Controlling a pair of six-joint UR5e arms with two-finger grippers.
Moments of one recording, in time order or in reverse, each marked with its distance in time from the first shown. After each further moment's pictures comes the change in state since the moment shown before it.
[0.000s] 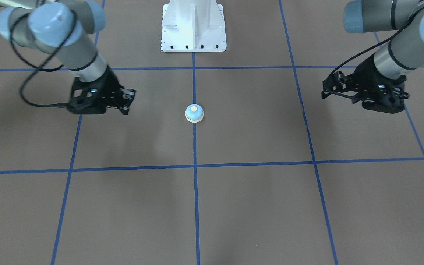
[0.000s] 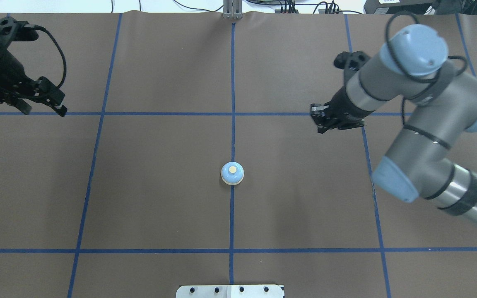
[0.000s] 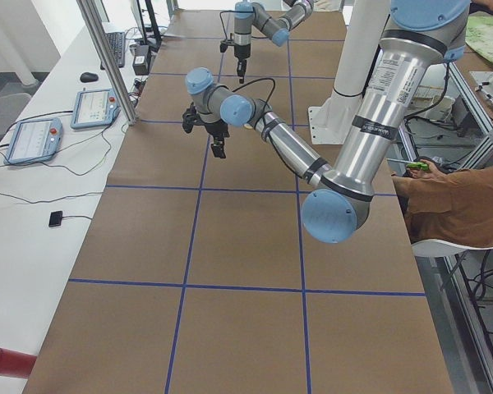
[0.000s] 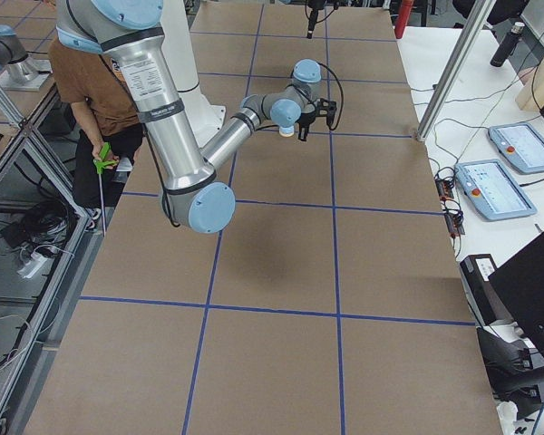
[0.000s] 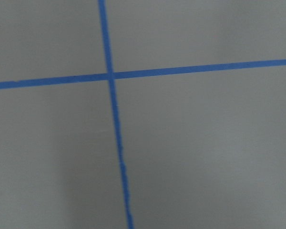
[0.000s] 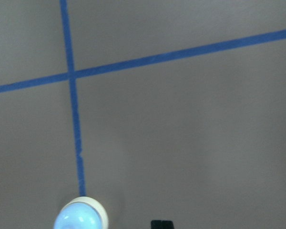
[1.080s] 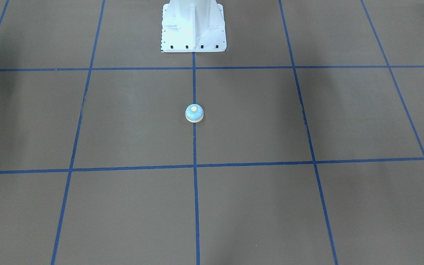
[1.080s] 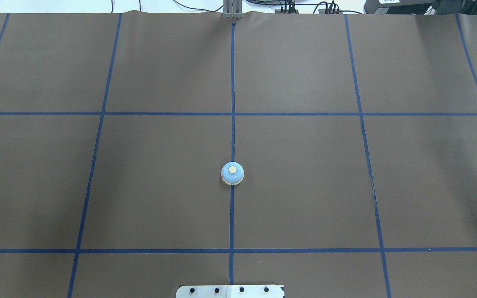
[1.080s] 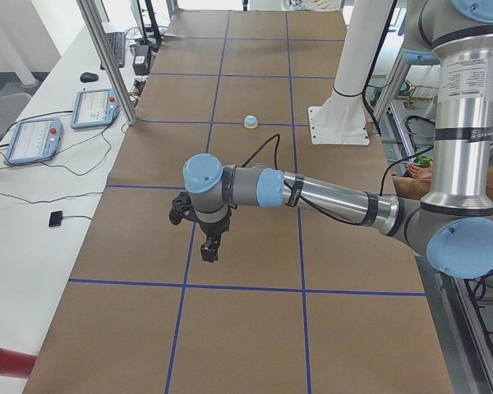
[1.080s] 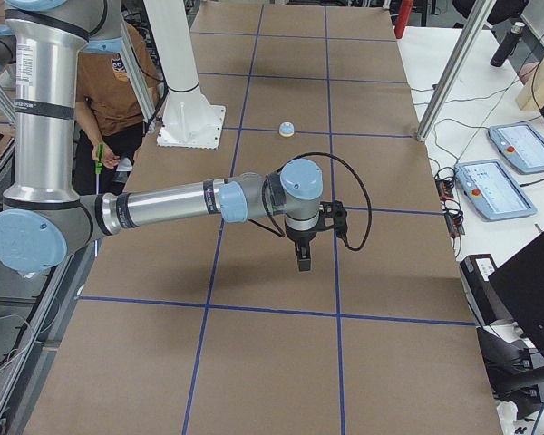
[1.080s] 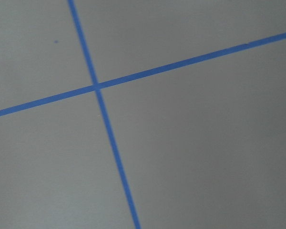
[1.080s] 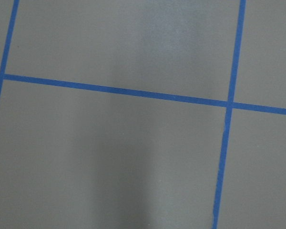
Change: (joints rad) left arm -0.477 0.304 0.142 -0.017 0.040 0.684; right arm 0.649 -0.464 -0.015 -0.117 0.203 -1.069
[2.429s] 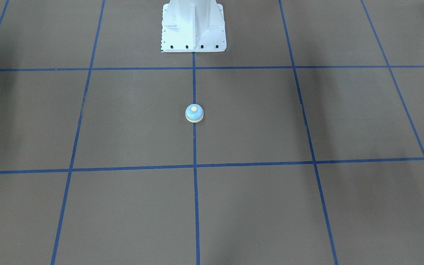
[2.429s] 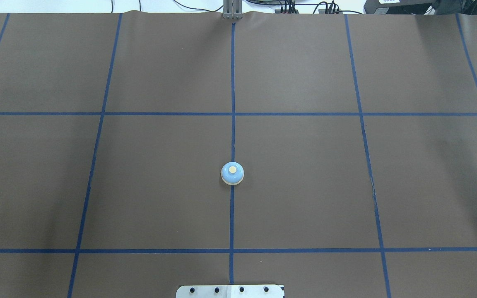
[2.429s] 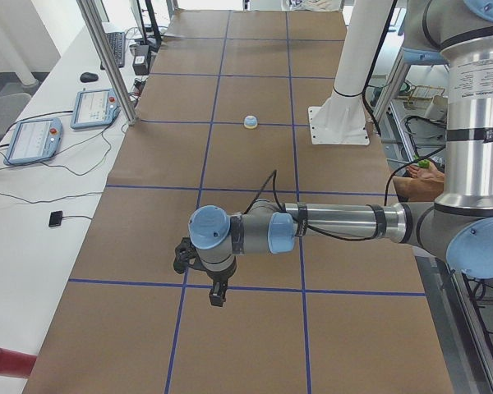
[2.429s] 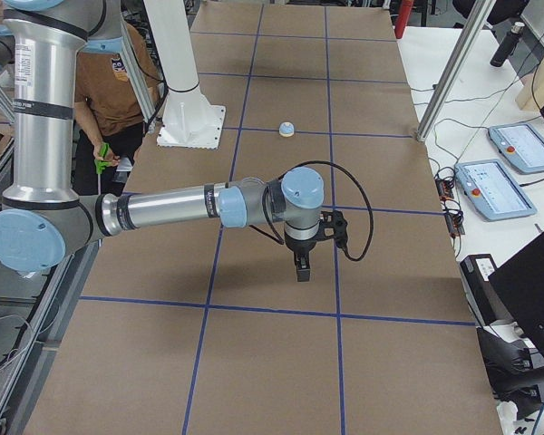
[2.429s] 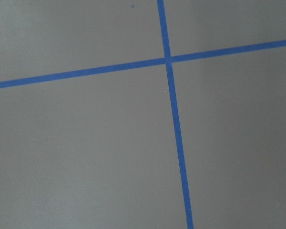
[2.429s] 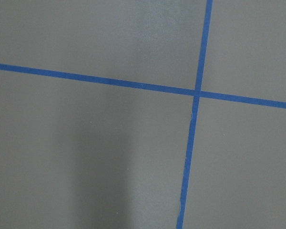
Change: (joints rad) left arm -0.029 0.033 0.084 -0.111 0.001 -0.093; right arm 0.008 0.004 -0.026 -0.014 -0.029 -0.029
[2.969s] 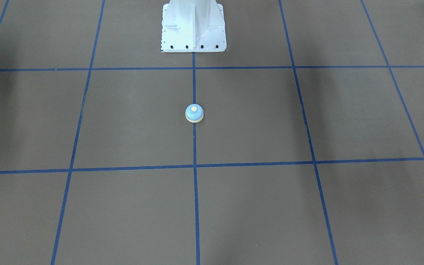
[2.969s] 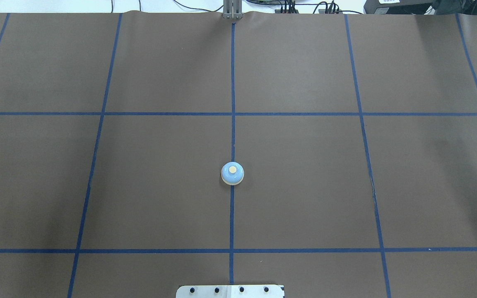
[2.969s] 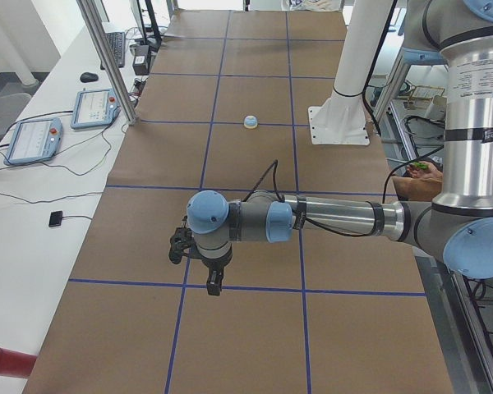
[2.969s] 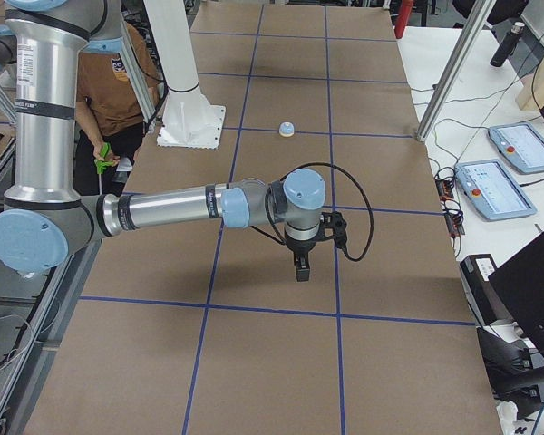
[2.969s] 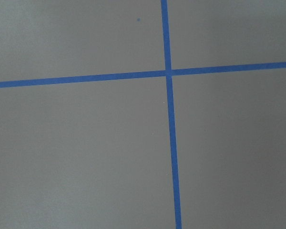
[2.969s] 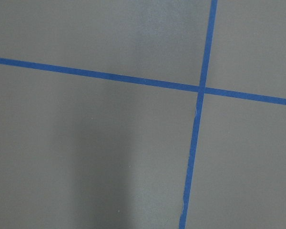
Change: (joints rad) left arm 0.002 -0.005 -0.013 -0.005 -0.002 -0.033; right arm -0.035 -0.002 -0.009 -0.011 0.001 -0.004
